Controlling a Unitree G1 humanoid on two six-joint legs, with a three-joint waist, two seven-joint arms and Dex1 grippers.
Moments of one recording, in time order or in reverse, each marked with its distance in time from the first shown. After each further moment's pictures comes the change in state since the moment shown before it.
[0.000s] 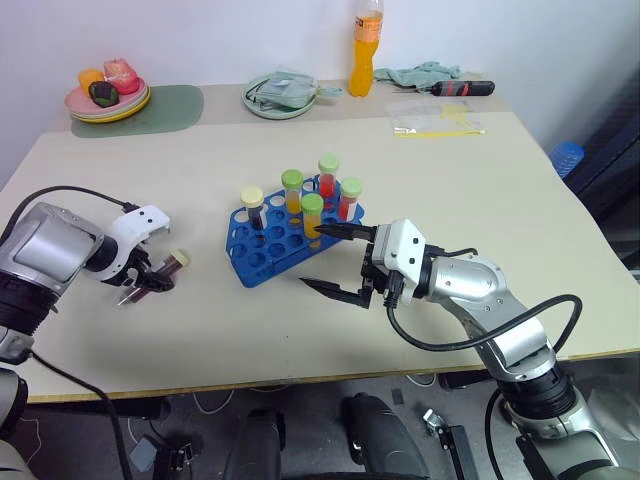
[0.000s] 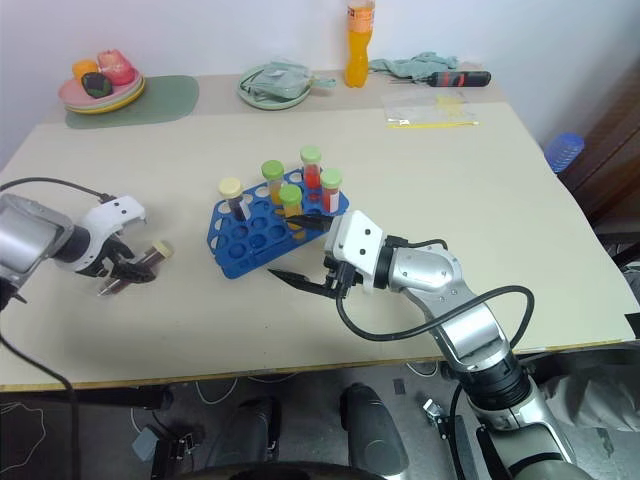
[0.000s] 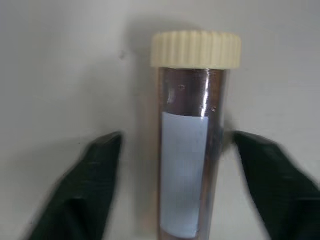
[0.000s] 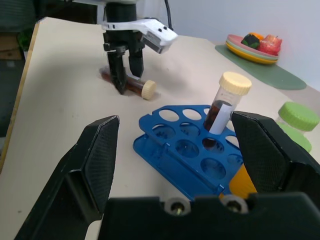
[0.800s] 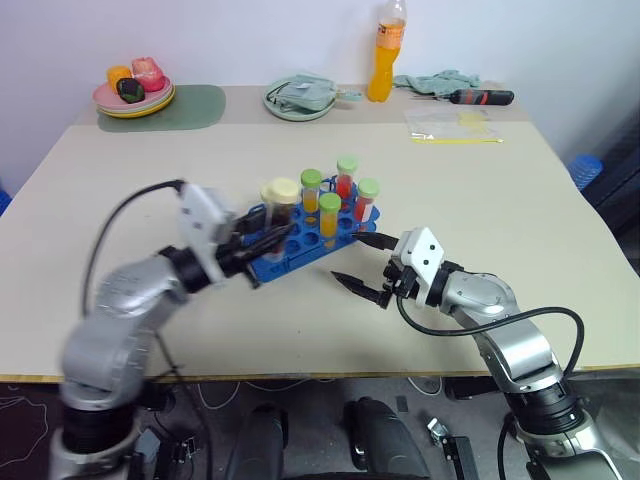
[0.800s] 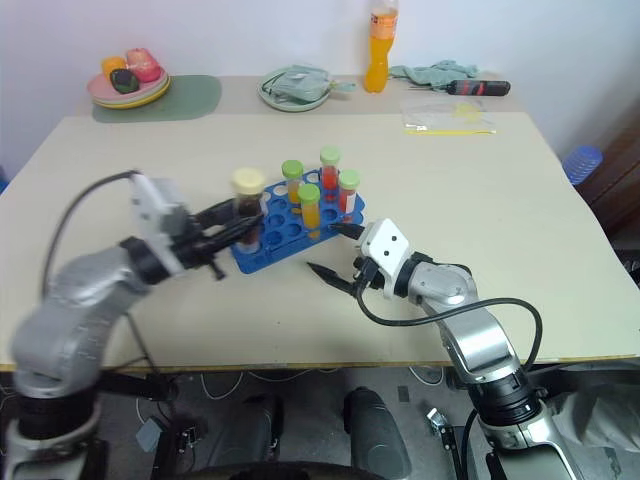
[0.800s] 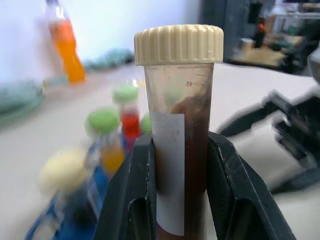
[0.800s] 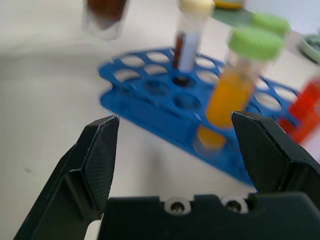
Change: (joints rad) left arm 0.524 -0.777 0.461 -0.867 -0.165 -0.462 0.656; right arm 0.142 -0.008 -0.081 0.149 -0.044 -0.047 -0.092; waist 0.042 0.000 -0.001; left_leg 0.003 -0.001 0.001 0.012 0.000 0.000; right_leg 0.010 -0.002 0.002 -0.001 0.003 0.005
